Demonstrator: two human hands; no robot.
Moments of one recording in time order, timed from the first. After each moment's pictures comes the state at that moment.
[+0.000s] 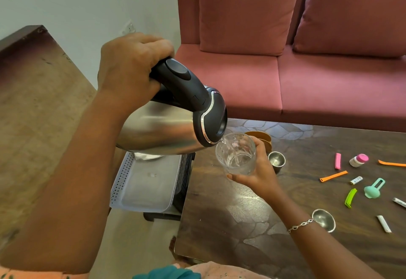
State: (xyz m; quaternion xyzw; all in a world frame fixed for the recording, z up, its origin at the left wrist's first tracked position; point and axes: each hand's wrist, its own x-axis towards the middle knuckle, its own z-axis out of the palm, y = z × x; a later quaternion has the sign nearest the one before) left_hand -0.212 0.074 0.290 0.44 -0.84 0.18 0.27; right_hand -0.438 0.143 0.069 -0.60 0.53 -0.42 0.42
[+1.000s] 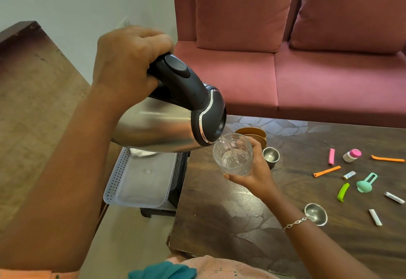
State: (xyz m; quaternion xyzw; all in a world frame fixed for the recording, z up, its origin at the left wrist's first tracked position) left_hand -0.231 0.085 0.296 0.42 -0.85 0.20 0.25; right_hand -0.451 0.154 0.060 -0.59 0.53 -0.42 0.43
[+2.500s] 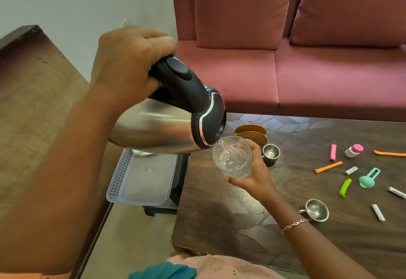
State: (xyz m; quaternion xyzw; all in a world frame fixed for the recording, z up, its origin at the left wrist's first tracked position) left_hand -0.242 0.095 0.299 0.40 -0.87 0.22 0.21; right_hand -0.453 0.168 0.050 -0.59 0.52 -0.43 0.43
